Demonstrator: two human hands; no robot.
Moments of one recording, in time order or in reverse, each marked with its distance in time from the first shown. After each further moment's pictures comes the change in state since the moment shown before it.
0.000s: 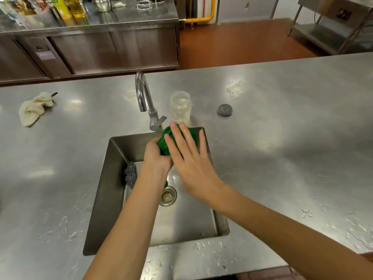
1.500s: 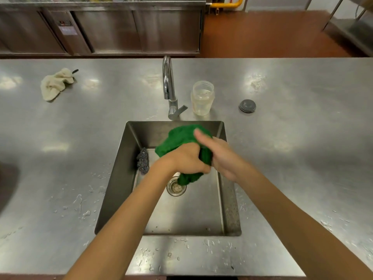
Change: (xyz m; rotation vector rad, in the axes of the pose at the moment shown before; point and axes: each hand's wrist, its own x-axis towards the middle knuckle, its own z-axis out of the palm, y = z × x) left_hand 0.001 0.016 -0.023 1.998 -0.422 0.286; right_hand 0.036 0.034 0.034 1.675 -0.453 0.789
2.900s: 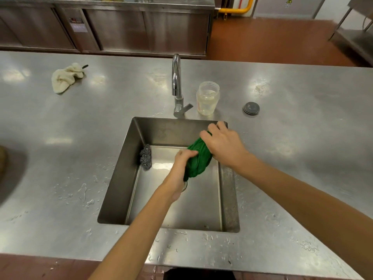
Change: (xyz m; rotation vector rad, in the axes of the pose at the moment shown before) left_hand -0.016 -0.053 0.071 -1.259 0.272 -0.223; right_hand 0.010 -0.005 -0.009 -2.067 0.280 -0.709
